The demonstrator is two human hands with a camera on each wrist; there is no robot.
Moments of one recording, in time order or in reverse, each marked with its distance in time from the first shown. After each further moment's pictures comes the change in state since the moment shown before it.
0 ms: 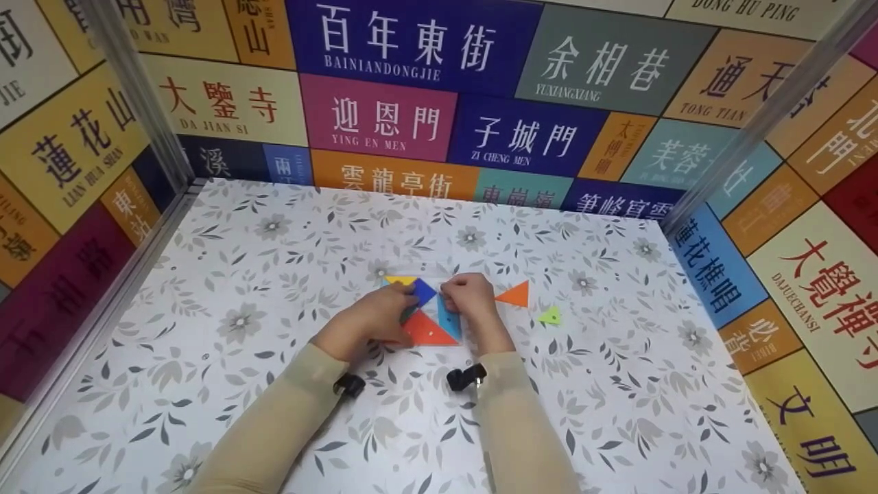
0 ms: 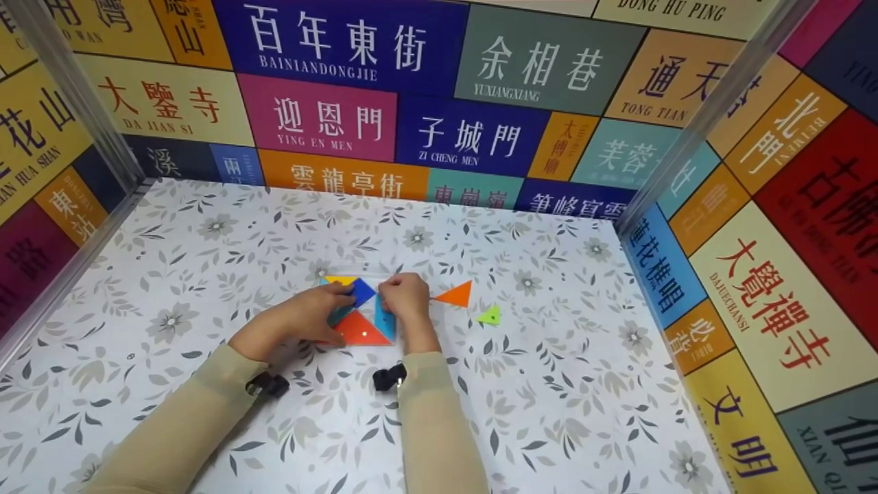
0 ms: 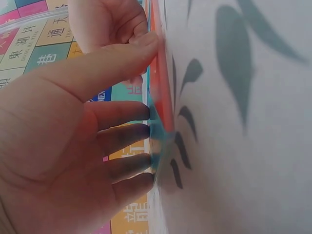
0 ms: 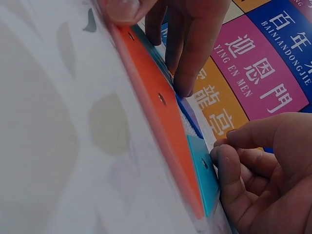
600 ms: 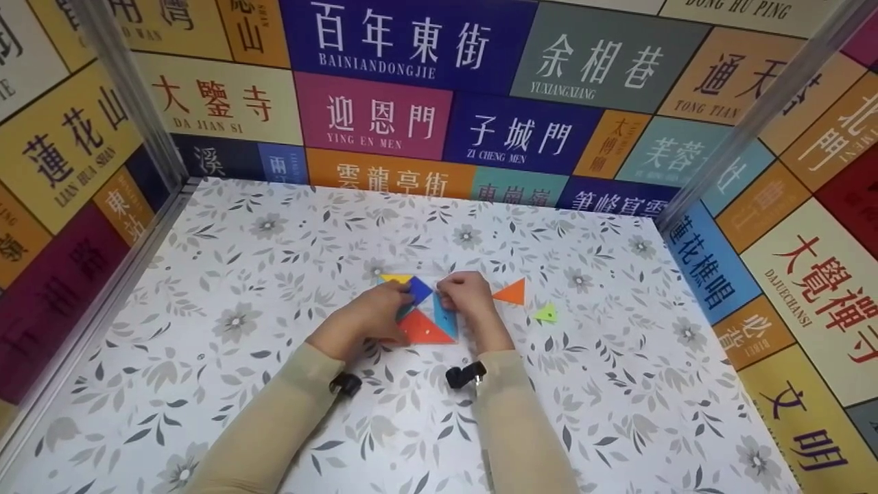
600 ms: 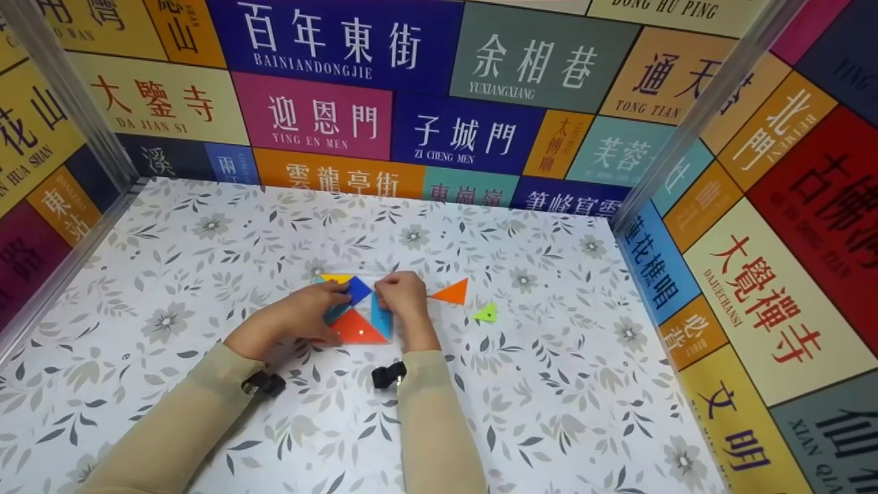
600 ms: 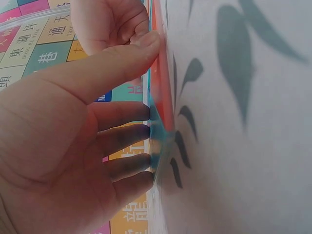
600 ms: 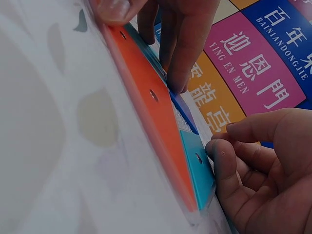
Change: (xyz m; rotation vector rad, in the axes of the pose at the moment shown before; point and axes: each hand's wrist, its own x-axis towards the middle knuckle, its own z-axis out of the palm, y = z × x) left_hand 0.002 -0.001 0.003 -0.018 0.023 -0.017; right_hand 0.002 0.003 -0.004 0.088 -0.071 0.009
